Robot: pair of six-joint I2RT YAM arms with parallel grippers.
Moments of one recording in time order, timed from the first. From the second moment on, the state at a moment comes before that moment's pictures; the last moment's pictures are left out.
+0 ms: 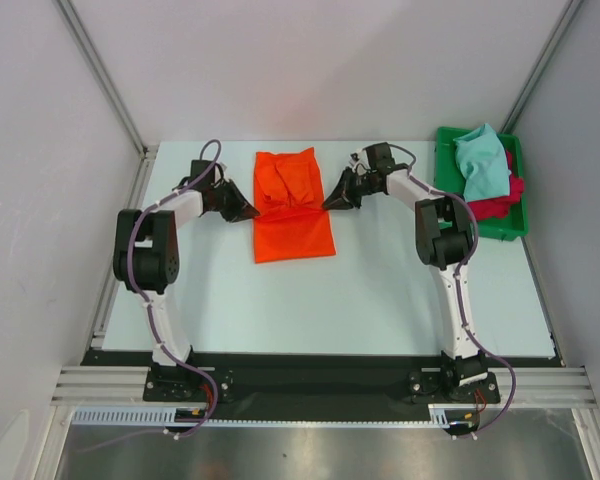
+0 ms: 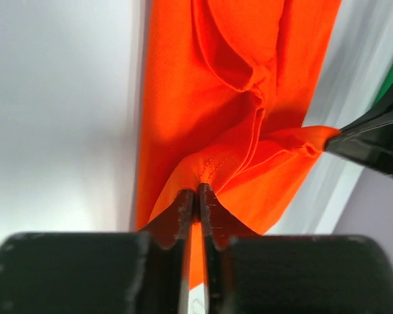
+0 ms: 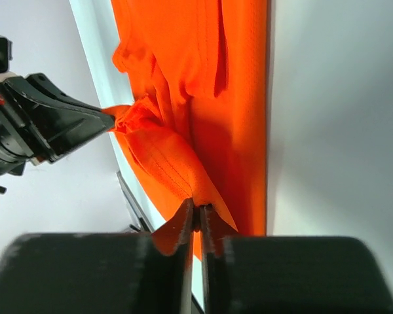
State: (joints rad) left arm -0.06 2.00 1.33 -0.25 0.50 -0.67; right arm 0.26 2.45 1.96 -0.44 -0.87 0.67
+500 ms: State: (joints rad) left arm -0.05 1.98 1.61 -0.53 0.35 -0.41; right arm 0.15 2.55 2.20 -0.50 -0.84 0.71
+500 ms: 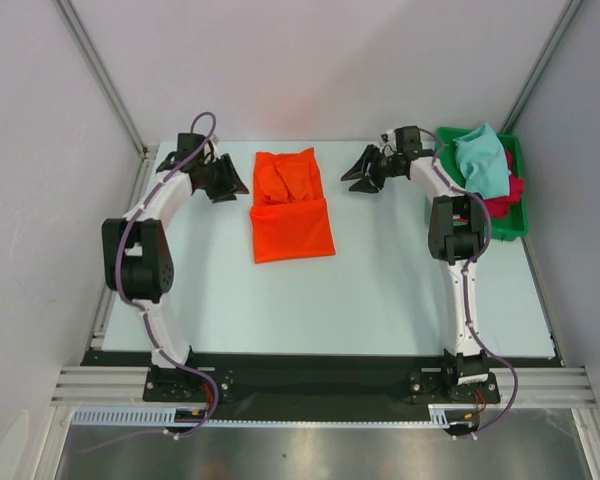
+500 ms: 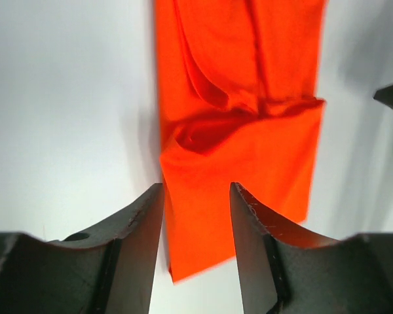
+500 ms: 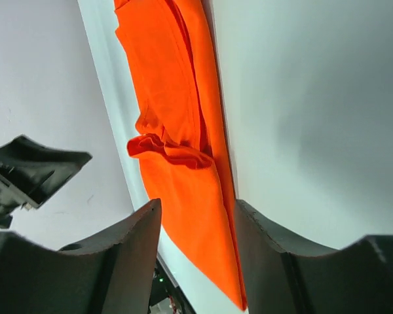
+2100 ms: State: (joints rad) left arm -0.05 1.96 1.26 0.06 0.80 -0.68; right arm 0.17 2.44 1.84 -0.15 -0.84 0.86
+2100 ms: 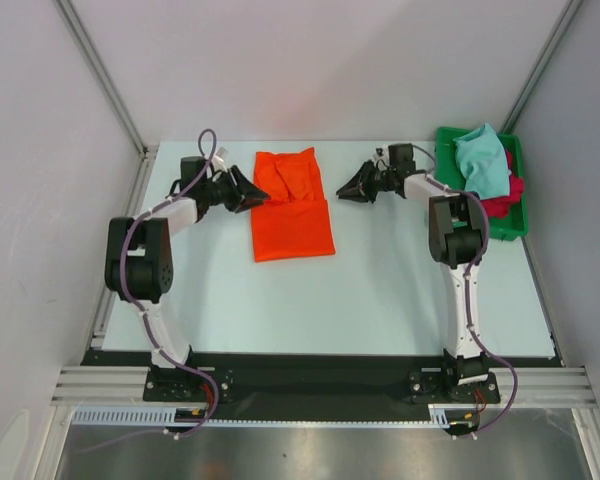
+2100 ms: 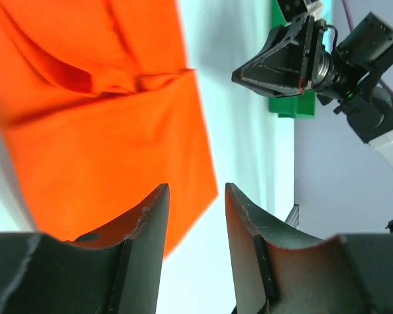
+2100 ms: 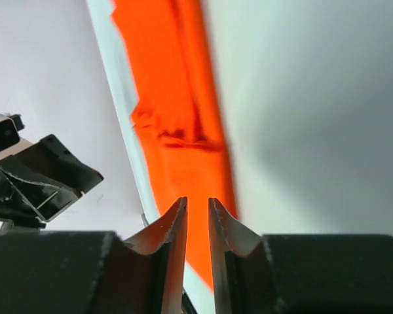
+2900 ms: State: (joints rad) left arm -0.18 1.96 0.91 0.26 0.80 -0.83; right arm 0.34 2.24 1.35 -0.07 -0.96 0.79
